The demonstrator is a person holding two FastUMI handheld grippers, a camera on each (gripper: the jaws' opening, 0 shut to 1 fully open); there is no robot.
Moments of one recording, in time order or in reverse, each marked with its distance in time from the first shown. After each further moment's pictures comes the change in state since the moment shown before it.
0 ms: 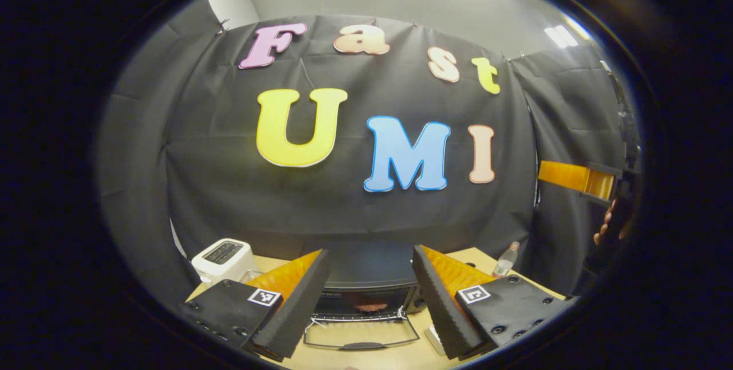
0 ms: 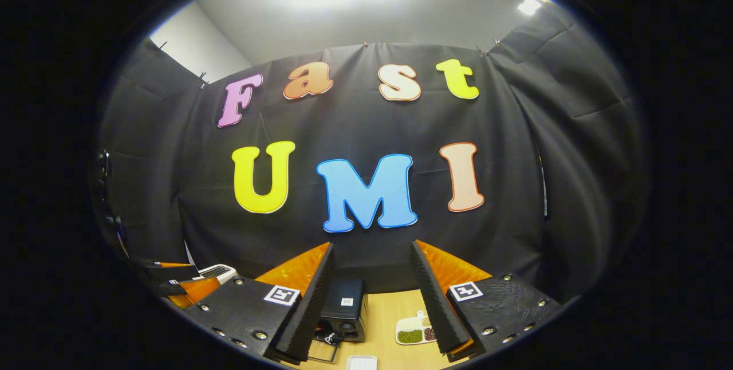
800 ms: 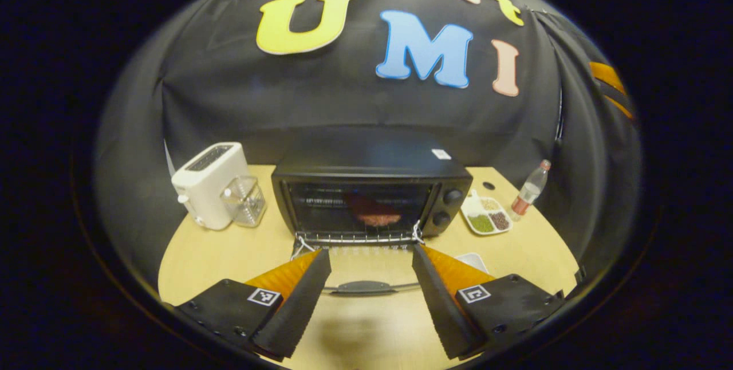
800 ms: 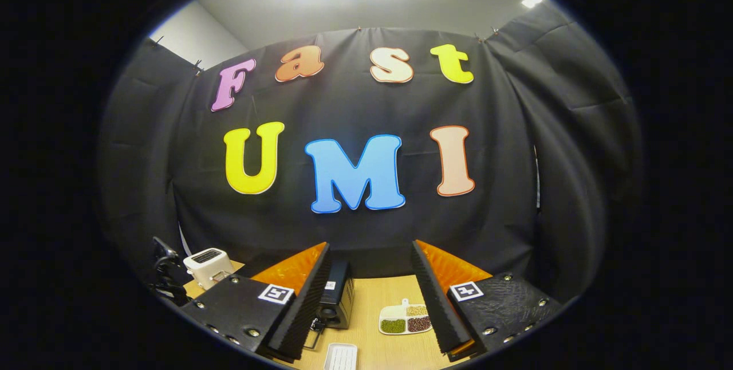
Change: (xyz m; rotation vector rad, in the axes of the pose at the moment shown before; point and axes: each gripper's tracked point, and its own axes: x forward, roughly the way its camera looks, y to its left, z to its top) left arm 0.015 0.005 -0.204 -0.065 0.495 0.052; right arm -0.005 -0.043 -0.027 -0.021 0.088 -0.015
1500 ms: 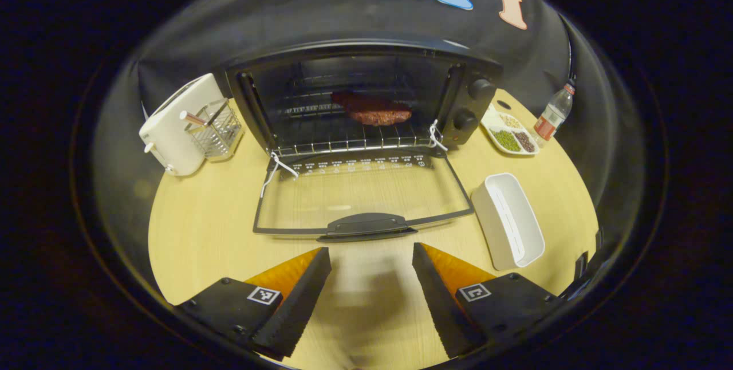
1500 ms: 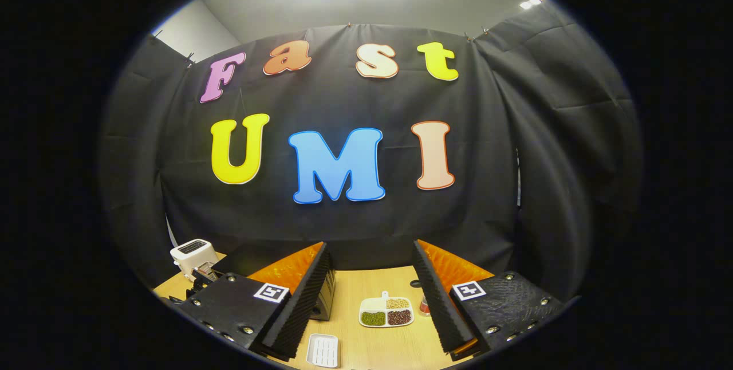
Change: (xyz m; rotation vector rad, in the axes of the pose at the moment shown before) left arm 0.053 0.007 -0.121 0.082 0.379 -0.001; right arm -0.010 -0.035 -0.018 -0.018 0.030 -0.085
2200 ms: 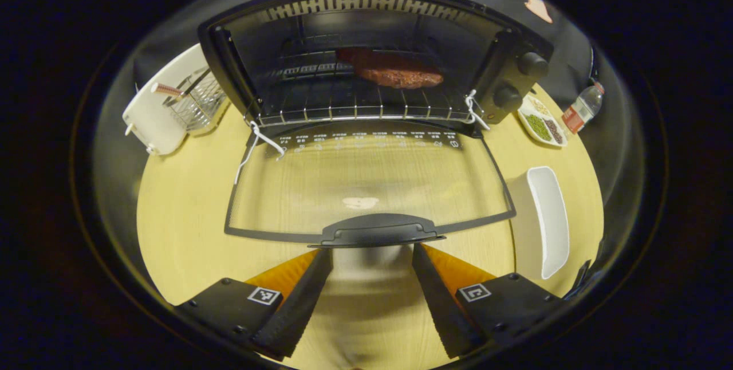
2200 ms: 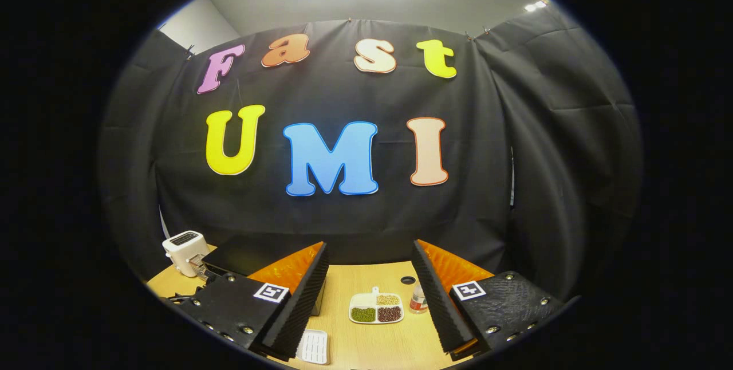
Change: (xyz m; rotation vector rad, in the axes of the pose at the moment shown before) left arm 0.047 0.007 -0.010 -0.078 0.163 0.008; right arm 0.000 -0.002 -0.012 -0.034 0.027 -0.018
